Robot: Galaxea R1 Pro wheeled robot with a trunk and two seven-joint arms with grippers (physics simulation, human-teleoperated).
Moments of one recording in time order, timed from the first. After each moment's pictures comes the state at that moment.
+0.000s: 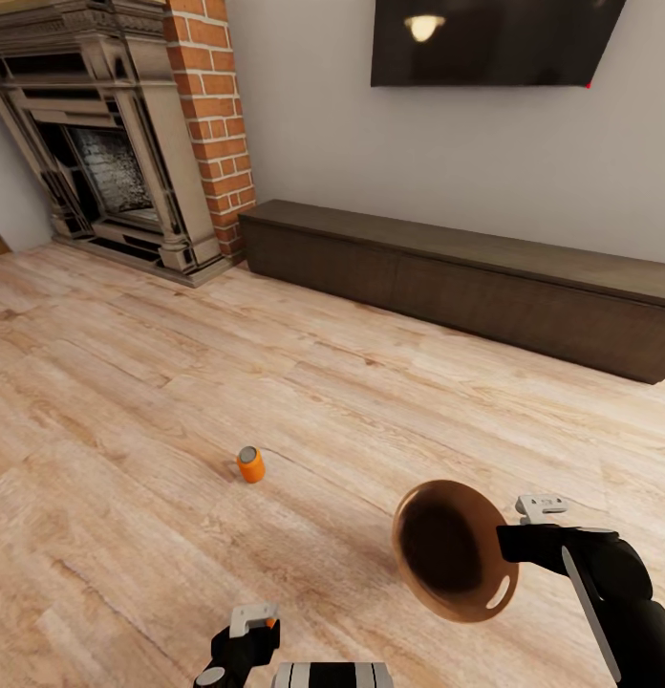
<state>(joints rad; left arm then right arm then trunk) -0.38 -0.13 -0.05 -0.36 0.10 -0.11 0.10 -0.27 -0.19 -0.14 -1.57 0.11 1.05 0.33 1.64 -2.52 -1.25</state>
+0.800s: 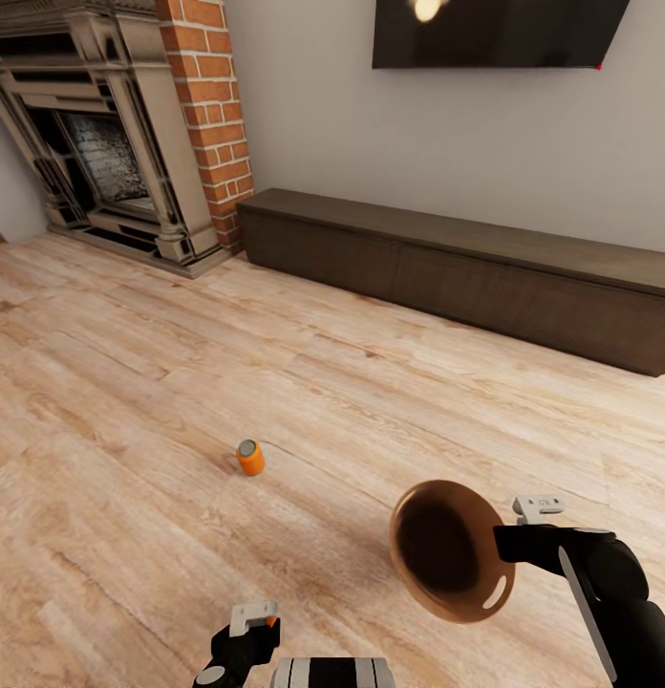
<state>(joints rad) -0.38 -0.13 -0.05 -0.37 0.10 -0.11 0.10 -0.27 -0.18 -0.14 -1.57 0.11 1.05 0.33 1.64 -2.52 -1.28</state>
